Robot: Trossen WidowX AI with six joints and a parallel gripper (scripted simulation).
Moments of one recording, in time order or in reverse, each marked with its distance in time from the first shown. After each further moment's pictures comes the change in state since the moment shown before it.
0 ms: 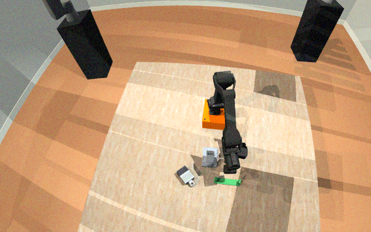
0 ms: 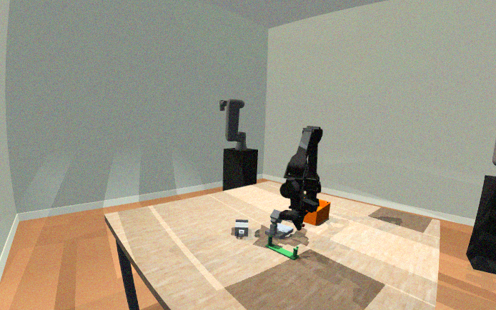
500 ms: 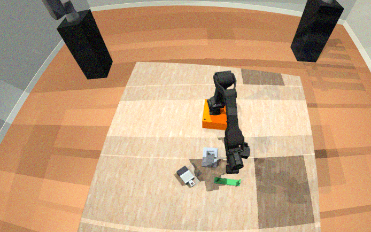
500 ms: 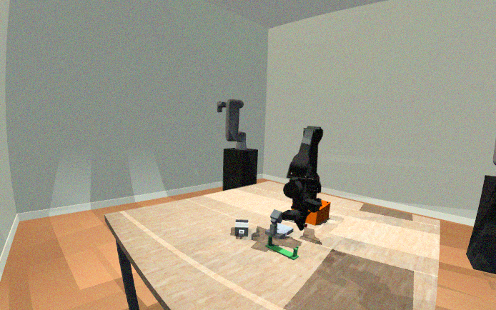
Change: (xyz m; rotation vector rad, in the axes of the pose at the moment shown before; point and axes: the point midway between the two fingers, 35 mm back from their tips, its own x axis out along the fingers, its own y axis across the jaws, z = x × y) arm -0.001 0.000 0.011 -0.001 -0.005 -0.002
